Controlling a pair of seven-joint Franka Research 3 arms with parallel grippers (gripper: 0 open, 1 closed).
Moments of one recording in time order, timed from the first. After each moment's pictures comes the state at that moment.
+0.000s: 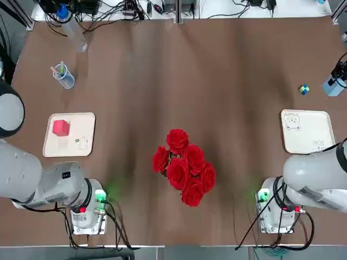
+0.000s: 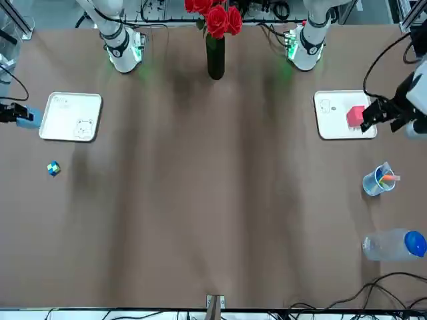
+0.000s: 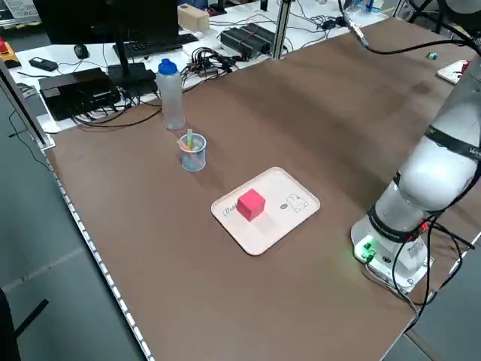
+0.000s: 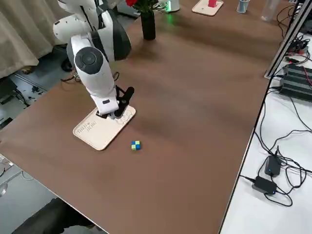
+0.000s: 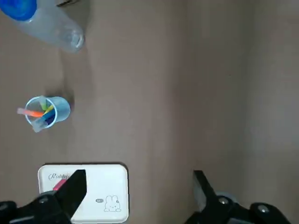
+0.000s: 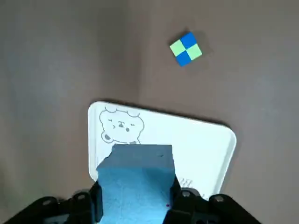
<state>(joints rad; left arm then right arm) 0.18 0.03 -0.27 -1.54 -0.02 1.60 -0.06 -0.39 0.17 -0.26 -1.93 0.05 1.78 -0.78</state>
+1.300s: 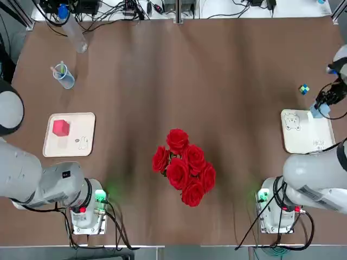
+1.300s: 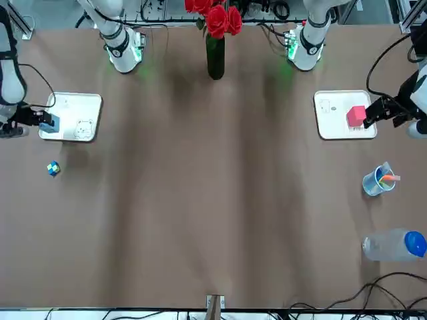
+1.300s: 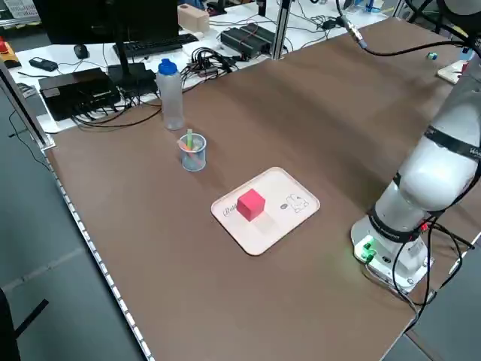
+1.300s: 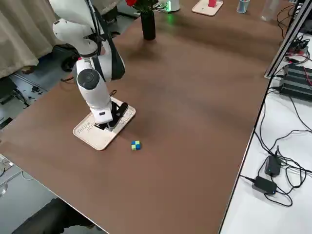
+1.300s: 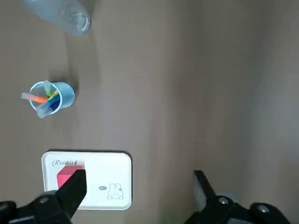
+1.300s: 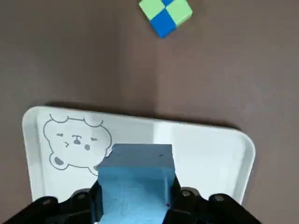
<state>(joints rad) 0.22 0.04 -0.25 -1.54 -0.02 1.56 -0.06 -0.44 0.18 -0.27 -2.32 0.04 2.30 -0.78</state>
